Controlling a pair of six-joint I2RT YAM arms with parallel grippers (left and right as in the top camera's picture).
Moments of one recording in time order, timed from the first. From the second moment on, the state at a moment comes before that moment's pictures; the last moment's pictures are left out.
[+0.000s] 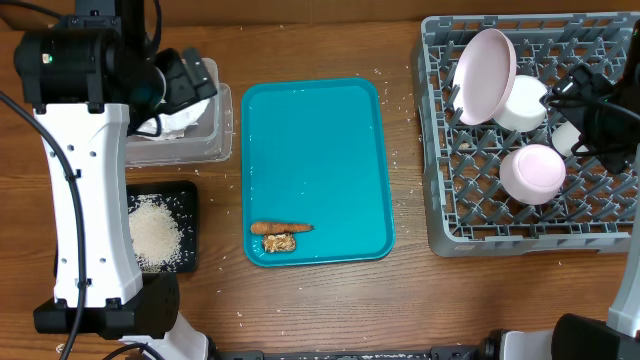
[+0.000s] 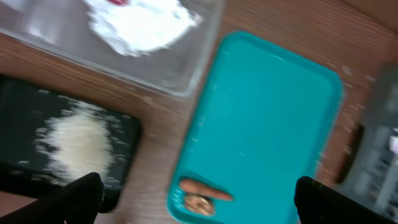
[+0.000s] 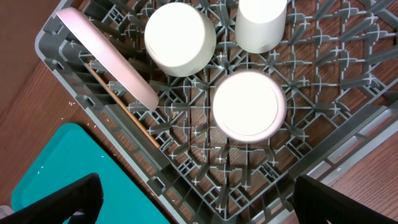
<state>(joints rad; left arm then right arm) -0.02 1.80 2.33 -1.65 0.03 -0.47 -0.22 1.57 1.89 -1.44 0.02 0.59</state>
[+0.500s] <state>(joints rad) -0.08 1.80 2.30 -1.69 0.31 -0.35 -0.22 1.57 1.89 -1.44 0.02 0.59</state>
